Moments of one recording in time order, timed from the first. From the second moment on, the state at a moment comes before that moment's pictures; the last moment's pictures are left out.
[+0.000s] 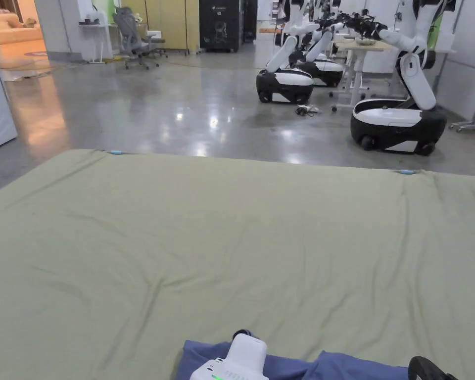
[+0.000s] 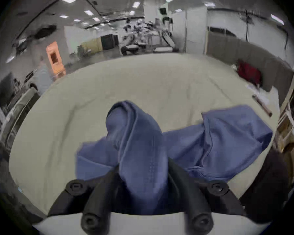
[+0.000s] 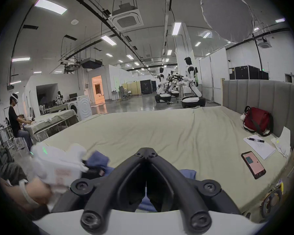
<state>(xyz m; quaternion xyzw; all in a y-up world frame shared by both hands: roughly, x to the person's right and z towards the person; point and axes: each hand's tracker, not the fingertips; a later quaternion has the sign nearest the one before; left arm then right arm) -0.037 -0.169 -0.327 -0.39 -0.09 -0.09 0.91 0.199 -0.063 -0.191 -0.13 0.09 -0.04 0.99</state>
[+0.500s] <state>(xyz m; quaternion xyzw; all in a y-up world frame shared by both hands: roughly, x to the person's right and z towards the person) -0.147 -0.131 -0.311 -0.33 -0.09 0.13 0.93 0.211 -0.070 -0.196 -0.14 0.10 -0.05 0.98</state>
